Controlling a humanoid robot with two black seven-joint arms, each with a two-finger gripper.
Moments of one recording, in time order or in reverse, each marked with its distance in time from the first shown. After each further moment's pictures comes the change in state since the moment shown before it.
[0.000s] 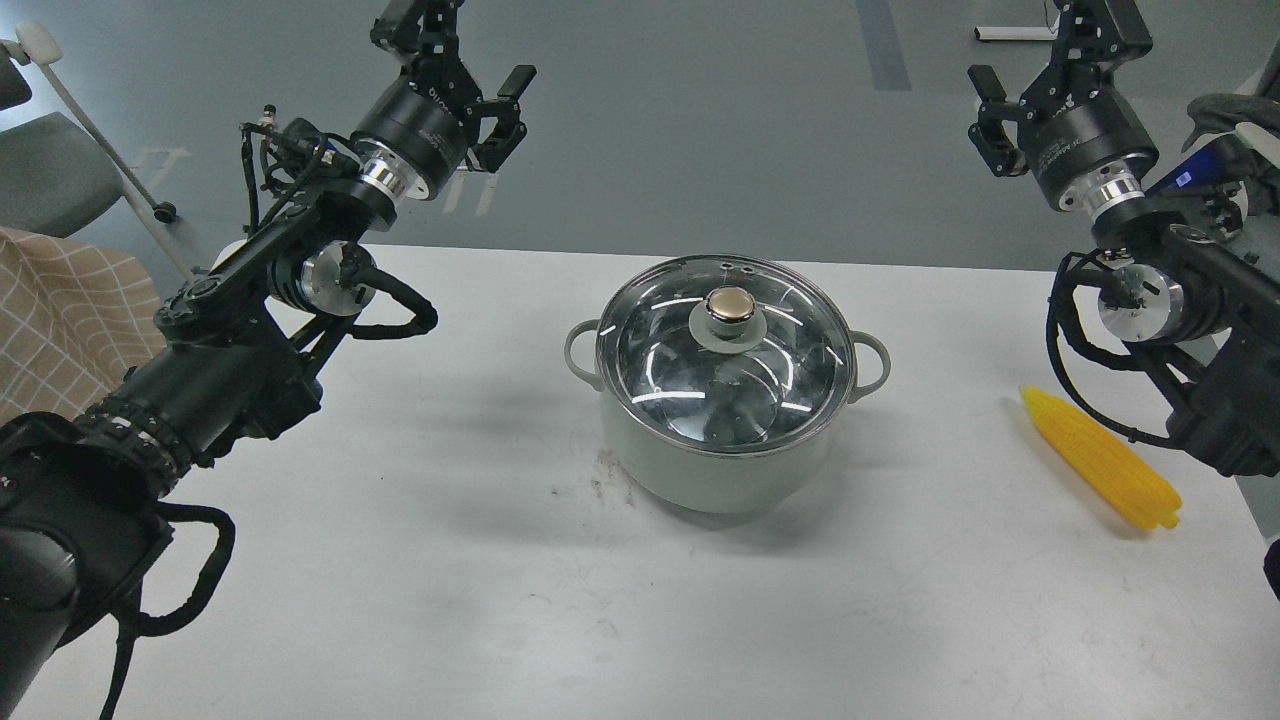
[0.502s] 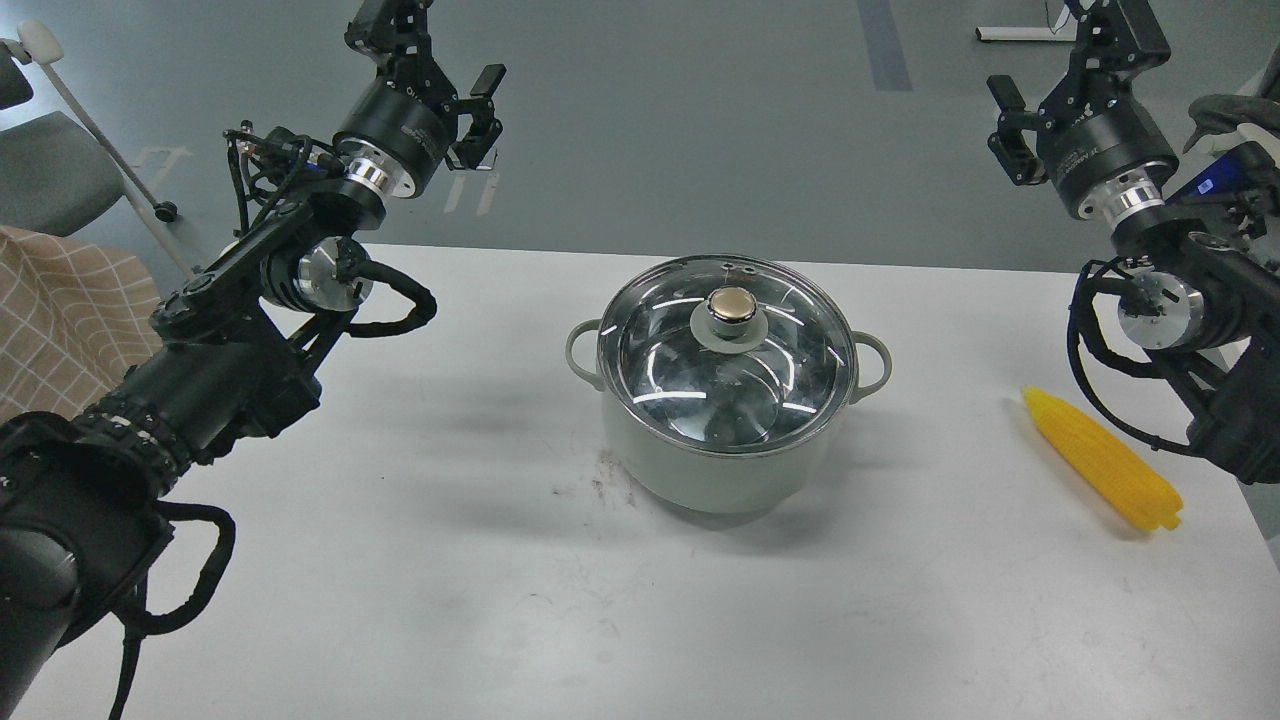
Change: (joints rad) left arm 0.000 -0.003 -0.006 -0.008 -0.041 0.010 0.005; right arm -0.013 -0.027 -0.024 -0.014 -0.001 0.002 0.000
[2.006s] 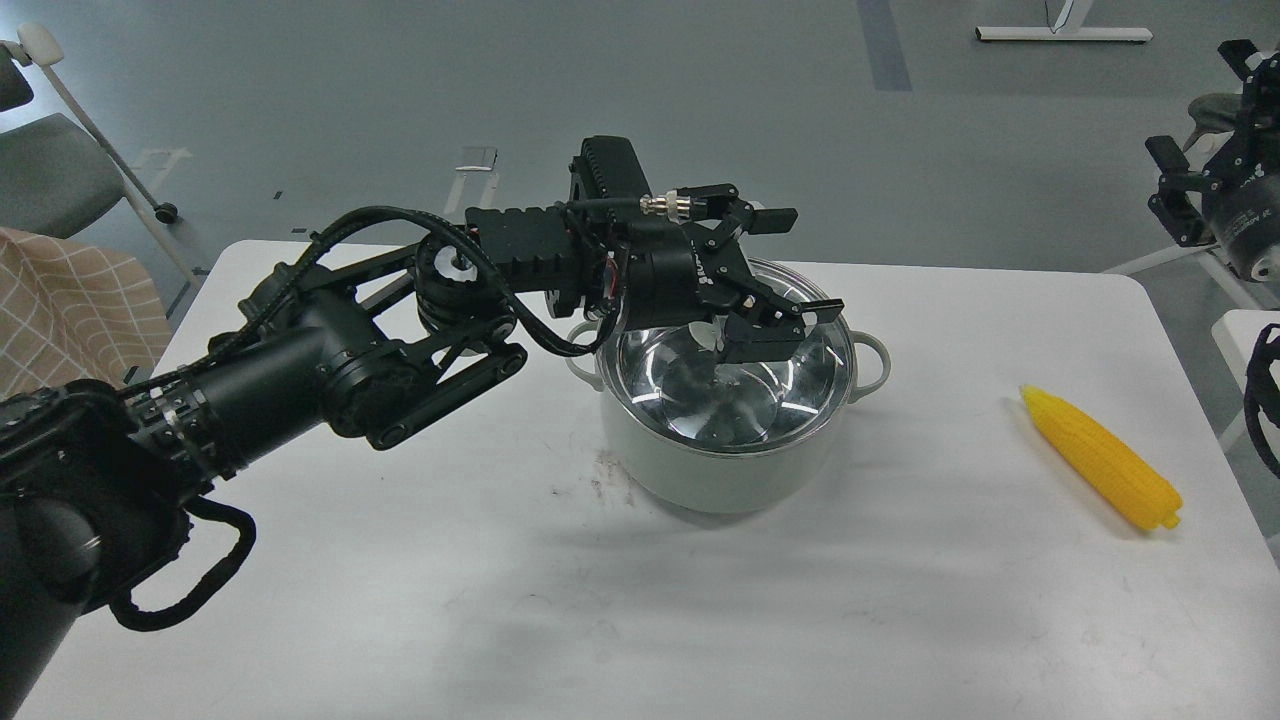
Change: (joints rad) left arm -0.082 -0.056 0.328 -0.401 1.902 0.204 -0.118; right arm -0.137 -0.312 -0.025 0.168 0.013 -0.009 0.000
